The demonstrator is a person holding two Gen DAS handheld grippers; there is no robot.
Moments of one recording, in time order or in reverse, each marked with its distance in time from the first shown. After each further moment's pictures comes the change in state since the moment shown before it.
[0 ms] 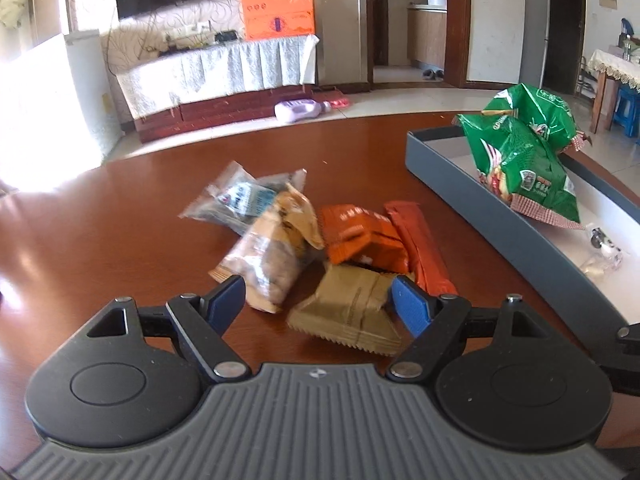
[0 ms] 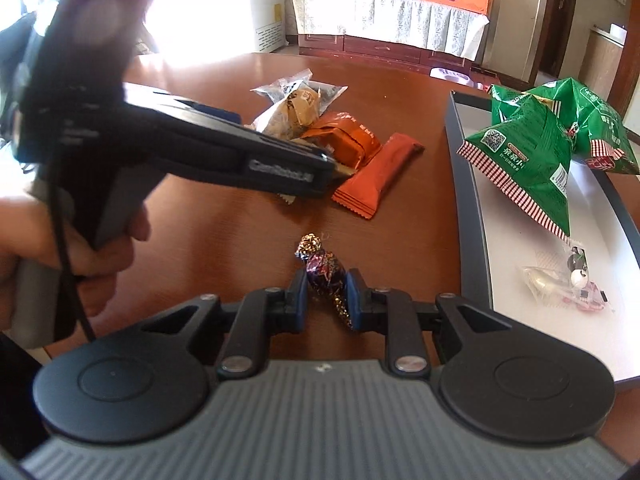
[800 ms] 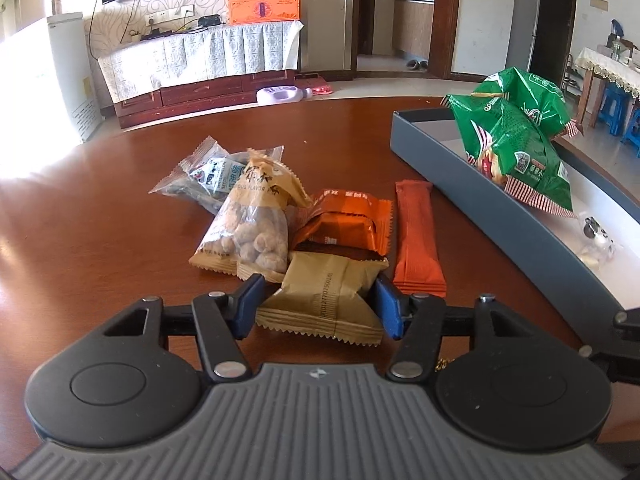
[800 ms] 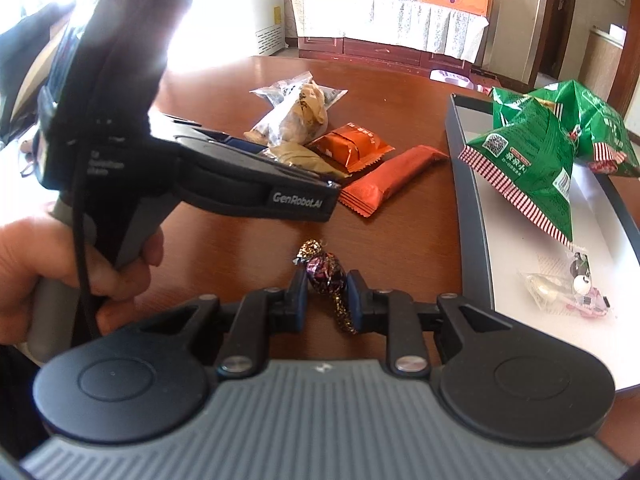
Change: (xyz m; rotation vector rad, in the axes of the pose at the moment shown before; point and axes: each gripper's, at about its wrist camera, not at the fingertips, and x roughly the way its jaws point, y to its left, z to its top) left arm 0.018 0.002 -0.007 -0.009 0.028 -0.056; right arm -0.001 -0.001 -0.001 -0.007 -0.009 -0.006
